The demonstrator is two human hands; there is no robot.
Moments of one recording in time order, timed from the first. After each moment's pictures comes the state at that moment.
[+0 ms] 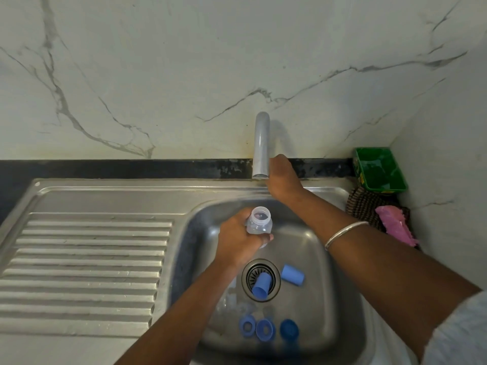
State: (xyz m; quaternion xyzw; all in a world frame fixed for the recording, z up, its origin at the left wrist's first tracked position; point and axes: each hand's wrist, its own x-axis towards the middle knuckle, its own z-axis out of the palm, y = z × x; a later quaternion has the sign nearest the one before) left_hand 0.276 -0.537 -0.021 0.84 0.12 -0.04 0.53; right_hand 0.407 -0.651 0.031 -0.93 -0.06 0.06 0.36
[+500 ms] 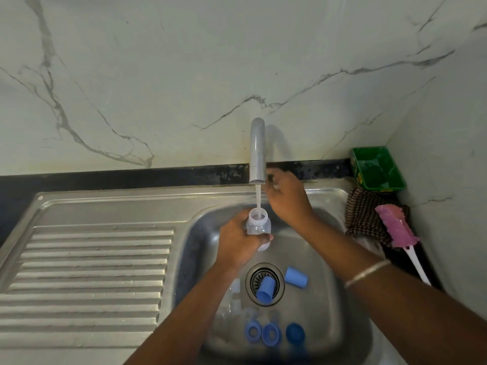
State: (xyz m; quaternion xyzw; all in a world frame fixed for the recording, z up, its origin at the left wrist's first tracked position) left_hand 0.286 -0.537 -0.022 0.82 0.15 -0.05 0.55; right_hand 0.372 -0.664 0.018 -0.90 -0.07 0.01 0.42
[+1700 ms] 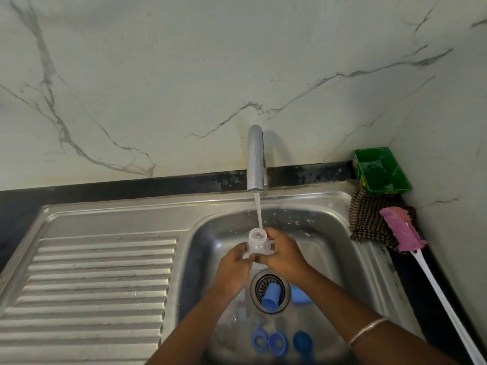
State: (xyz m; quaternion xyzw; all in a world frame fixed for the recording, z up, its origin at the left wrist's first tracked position) left_hand 0.258 -0.526 -0.031 0.80 0.21 -0.18 0.53; right_hand 0.296 -0.664 -0.063 -0.81 -0.02 0.20 0.55
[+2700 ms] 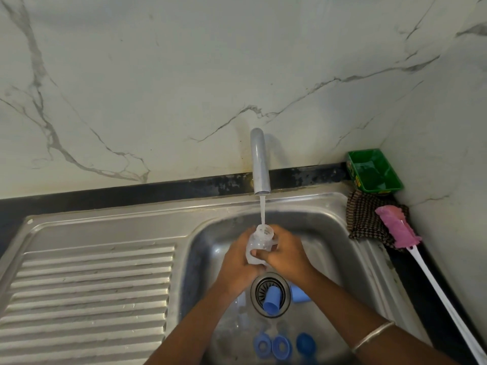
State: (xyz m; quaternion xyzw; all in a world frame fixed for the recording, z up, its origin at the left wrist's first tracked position) left_hand 0.267 -0.515 -0.037 0.81 0.05 -0.13 0.56; right_hand 0.298 -0.657 -0.049 -0.83 0.02 0.13 0.54
